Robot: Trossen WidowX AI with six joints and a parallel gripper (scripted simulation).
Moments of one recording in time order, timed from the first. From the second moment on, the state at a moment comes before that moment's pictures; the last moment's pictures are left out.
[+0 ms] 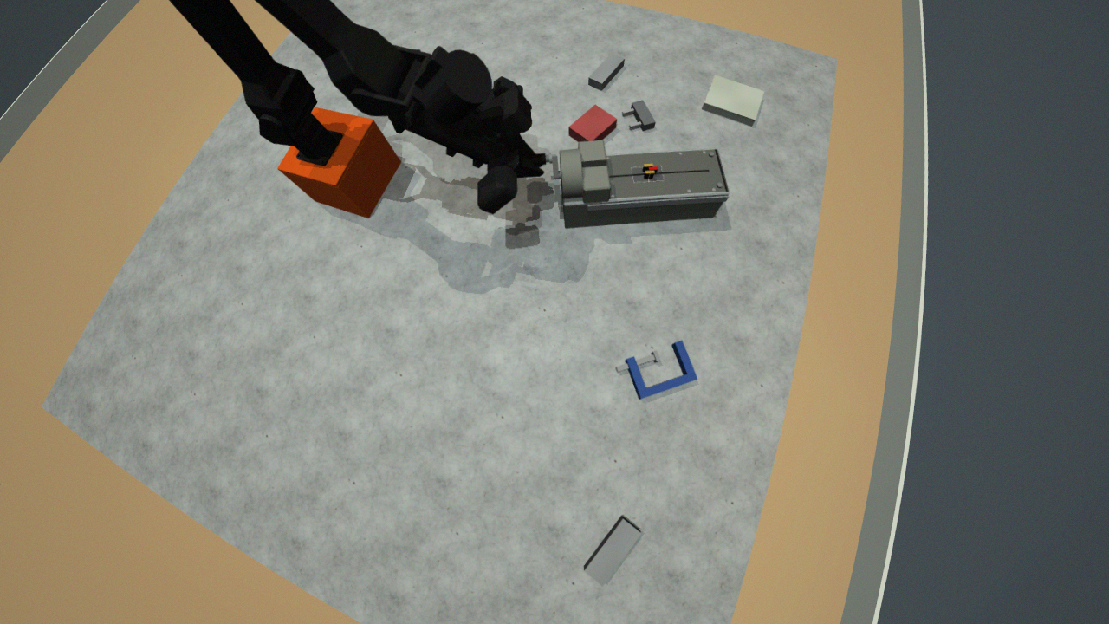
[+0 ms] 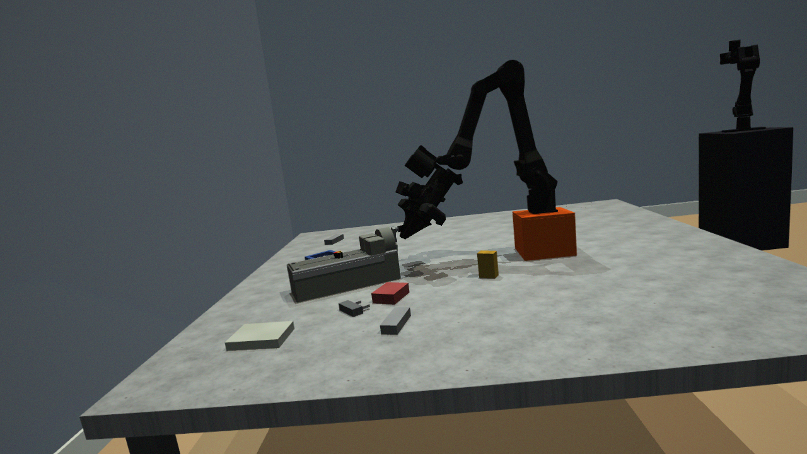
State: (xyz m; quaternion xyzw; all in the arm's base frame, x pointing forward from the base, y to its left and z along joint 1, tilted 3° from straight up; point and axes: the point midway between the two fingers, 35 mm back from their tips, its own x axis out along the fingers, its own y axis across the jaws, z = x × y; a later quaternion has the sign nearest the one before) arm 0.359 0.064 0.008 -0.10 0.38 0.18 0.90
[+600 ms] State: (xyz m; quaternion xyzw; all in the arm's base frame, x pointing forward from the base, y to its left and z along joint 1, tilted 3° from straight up) arm 0.359 0.063 0.009 -0.10 0.38 0.19 0.90
